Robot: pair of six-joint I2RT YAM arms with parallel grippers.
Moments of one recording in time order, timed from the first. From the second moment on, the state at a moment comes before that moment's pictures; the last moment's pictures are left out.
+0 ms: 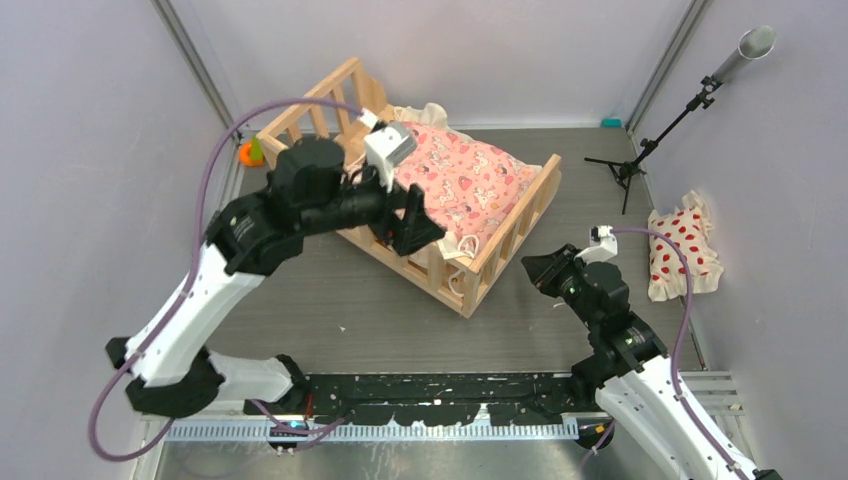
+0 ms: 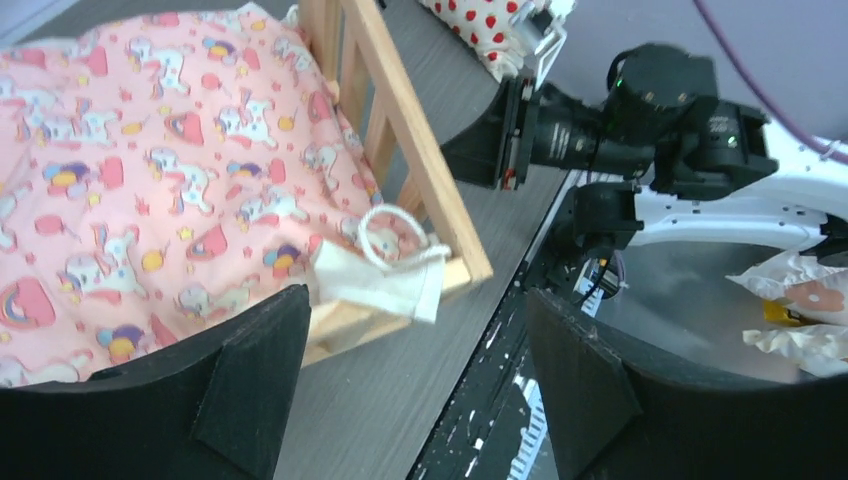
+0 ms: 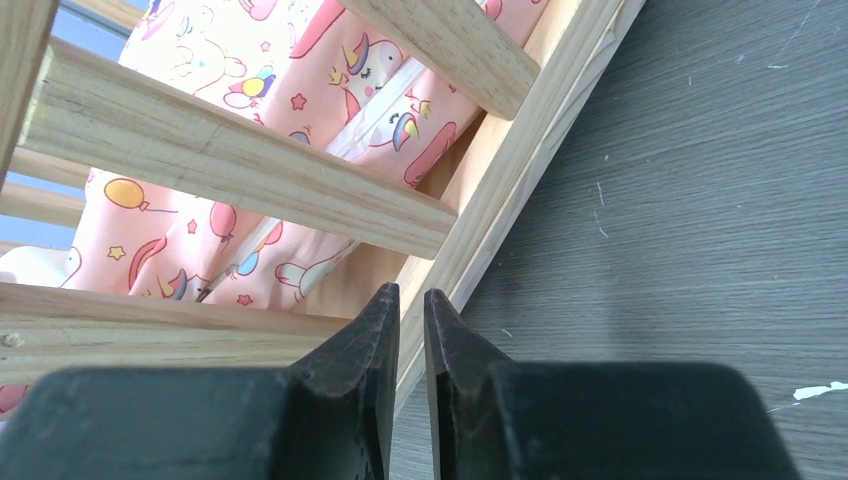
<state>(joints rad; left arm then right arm) -0.87 1.34 1.91 -0.93 0.24 -0.16 0.43 0.45 0.42 -0.28 0.08 0.80</state>
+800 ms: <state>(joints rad) -1.45 0.87 0.51 0.24 -0.49 -0.16 0.43 0.48 0.46 -0.32 0.08 0.76</state>
